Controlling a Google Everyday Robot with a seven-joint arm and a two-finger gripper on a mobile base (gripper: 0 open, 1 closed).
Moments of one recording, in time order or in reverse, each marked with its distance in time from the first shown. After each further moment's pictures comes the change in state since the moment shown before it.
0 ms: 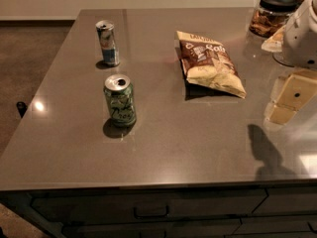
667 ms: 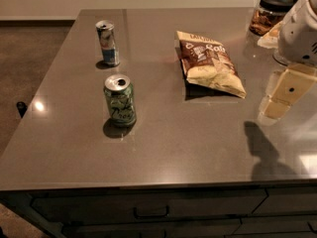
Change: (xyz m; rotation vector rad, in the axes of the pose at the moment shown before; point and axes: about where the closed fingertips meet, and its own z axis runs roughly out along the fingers) arm -0.007 -0.008 0.001 0.005 -0.036 0.002
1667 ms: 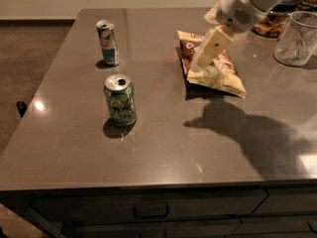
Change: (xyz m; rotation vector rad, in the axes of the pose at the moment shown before) arm -0.110 -0.116 0.064 -0.024 -0.338 0.070
